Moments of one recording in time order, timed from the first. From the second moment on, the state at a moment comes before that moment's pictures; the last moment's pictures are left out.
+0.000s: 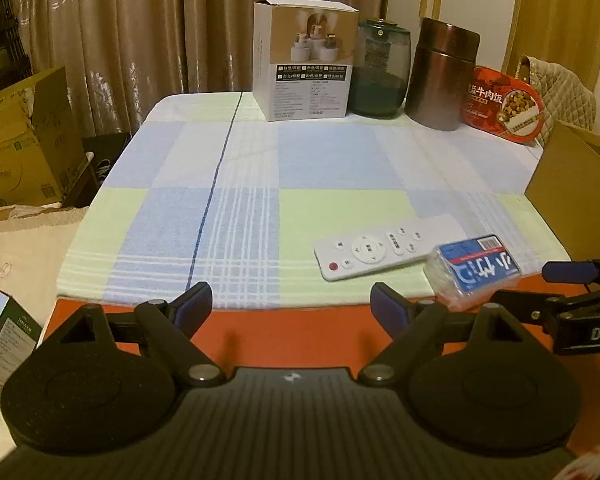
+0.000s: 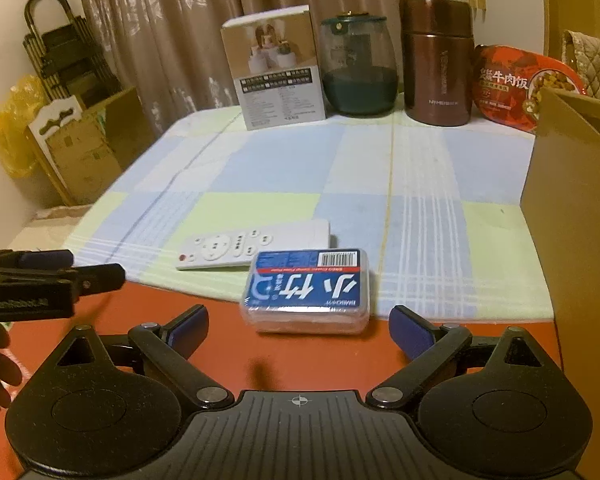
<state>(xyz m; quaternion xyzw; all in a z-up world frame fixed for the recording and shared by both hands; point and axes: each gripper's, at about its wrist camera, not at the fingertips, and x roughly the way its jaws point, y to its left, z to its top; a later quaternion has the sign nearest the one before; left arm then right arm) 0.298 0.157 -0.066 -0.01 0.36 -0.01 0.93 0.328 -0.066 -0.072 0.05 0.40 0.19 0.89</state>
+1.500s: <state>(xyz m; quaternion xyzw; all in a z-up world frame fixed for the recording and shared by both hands) 0.403 0.086 -0.117 0.17 0.37 -0.26 0.88 0.374 -0.099 -0.084 0.04 0.41 0.13 0.90</state>
